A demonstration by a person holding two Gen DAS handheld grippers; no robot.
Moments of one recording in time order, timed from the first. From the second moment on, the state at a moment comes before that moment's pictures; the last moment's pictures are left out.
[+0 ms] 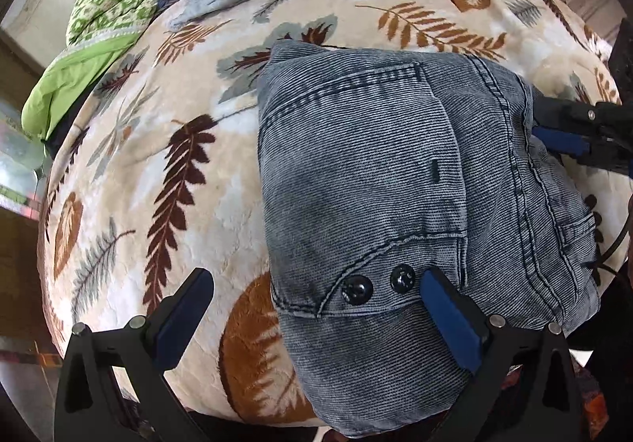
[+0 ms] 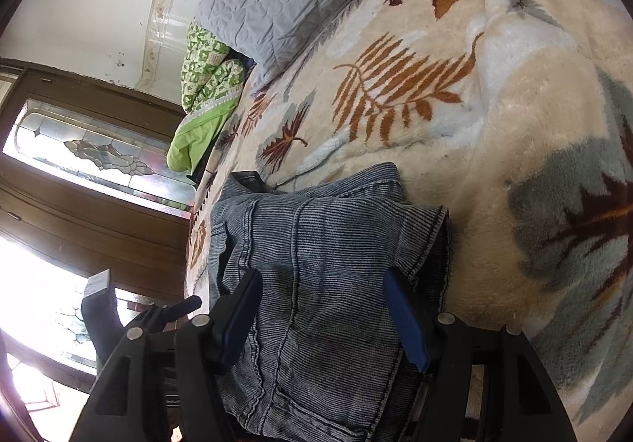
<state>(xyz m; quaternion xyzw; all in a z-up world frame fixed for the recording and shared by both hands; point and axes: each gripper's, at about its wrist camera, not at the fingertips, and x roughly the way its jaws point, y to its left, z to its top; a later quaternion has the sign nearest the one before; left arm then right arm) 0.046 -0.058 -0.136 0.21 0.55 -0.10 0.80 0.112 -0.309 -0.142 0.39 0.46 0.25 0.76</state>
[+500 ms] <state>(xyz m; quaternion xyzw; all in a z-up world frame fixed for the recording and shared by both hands) 0.038 -0.055 -0.128 0.21 0.56 -0.11 0.80 0.103 -0.313 -0.144 0.40 0.45 0.25 0.76</state>
